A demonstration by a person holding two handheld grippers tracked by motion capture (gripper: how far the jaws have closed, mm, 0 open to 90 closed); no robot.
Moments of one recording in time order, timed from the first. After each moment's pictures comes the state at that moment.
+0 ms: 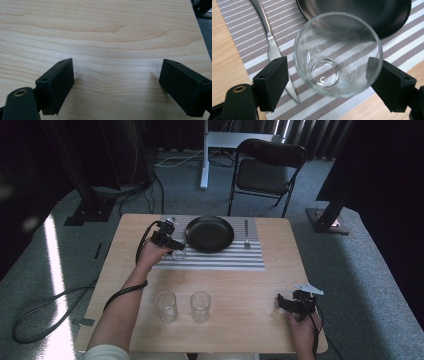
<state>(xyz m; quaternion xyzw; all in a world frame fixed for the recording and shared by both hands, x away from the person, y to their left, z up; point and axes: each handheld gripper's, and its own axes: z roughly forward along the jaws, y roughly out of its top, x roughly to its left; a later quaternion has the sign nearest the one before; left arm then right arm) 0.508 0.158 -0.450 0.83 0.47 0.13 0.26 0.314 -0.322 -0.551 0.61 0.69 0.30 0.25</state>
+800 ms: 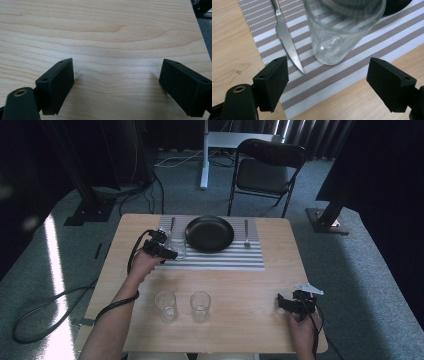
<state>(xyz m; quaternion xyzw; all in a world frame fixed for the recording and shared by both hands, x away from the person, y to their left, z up) 0.471 0.177 -0.456 0.82 0.49 0.15 0.25 0.314 -0.322 -0.551 0.61 0.69 0.30 0.25</state>
